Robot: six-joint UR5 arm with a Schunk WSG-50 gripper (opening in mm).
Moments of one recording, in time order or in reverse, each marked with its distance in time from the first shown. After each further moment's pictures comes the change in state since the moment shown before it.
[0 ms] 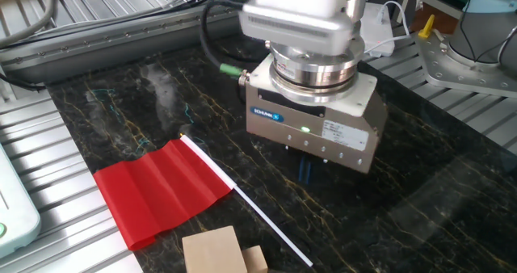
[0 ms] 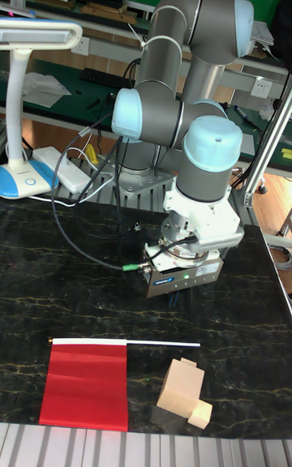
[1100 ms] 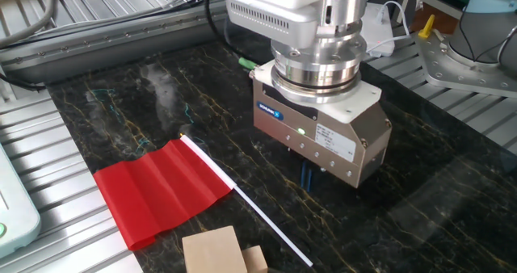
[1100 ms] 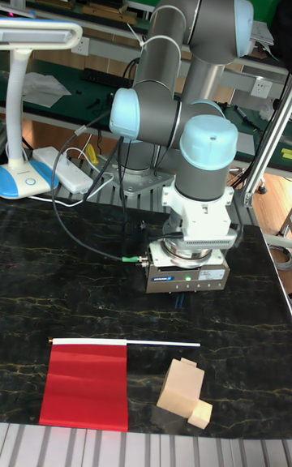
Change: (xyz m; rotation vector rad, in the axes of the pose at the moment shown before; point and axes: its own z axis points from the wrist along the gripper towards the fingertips) arm -0.007 0.009 0.000 -0.039 -0.023 0.225
